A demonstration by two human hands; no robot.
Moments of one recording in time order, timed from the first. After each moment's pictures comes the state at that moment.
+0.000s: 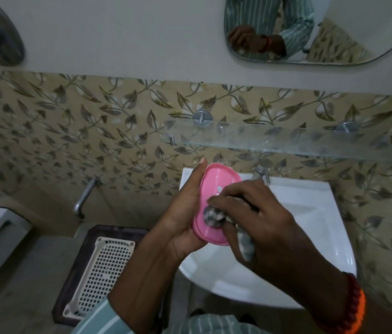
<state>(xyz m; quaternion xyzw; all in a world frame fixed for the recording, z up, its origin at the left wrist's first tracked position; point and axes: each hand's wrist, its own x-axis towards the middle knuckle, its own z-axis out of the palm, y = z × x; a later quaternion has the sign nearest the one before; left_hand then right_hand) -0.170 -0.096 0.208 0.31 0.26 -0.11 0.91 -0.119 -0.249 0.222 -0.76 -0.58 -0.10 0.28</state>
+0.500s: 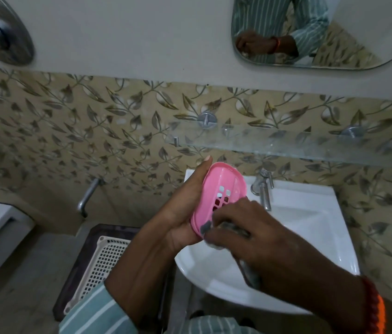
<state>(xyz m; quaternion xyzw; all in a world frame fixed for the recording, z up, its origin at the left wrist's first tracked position) -0.167 -0.085 0.210 0.34 0.26 -0.12 0.89 -0.116 -0.256 0.226 -0.71 -0.69 -0.06 0.16</state>
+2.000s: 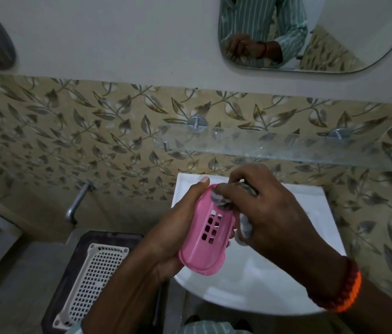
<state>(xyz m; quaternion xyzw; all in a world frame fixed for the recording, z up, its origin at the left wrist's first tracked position) -0.182 -0.094 0.196 0.48 0.22 -0.03 0.85 -0.094 -0.243 0.239 -0.79 -0.56 -0.13 0.20</state>
